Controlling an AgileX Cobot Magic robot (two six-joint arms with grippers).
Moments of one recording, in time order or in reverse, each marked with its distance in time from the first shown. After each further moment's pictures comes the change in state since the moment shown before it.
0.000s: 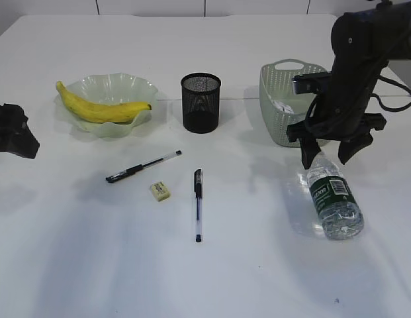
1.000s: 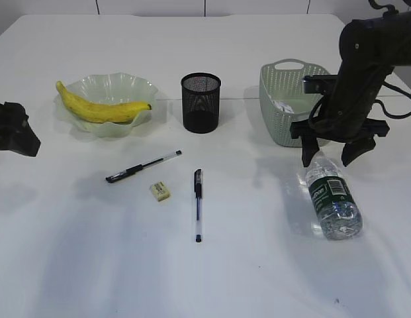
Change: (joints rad) left arm 0.000 0.000 0.000 0.002 -0.010 0.000; right arm -0.038 0.028 0.000 0.034 -0.057 0.070
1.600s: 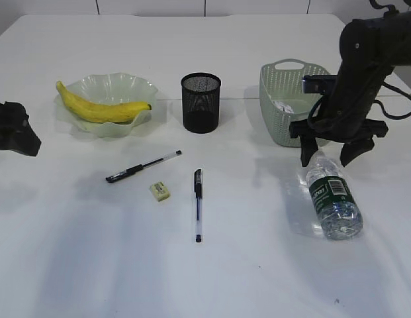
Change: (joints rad) left arm 0.000 0.000 0.000 -0.002 -0.002 0.000; right arm 0.000 0.000 0.000 0.014 -0.002 -0.007
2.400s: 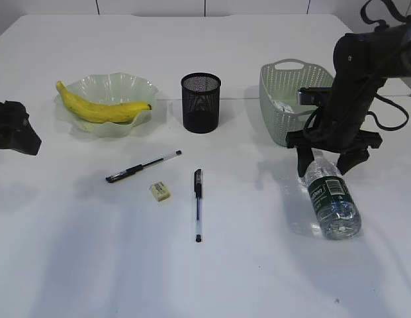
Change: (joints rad) left arm 0.000 0.000 0.000 0.000 -0.006 0.000; right arm 0.000 0.046 0.000 0.025 -0.009 -0.002
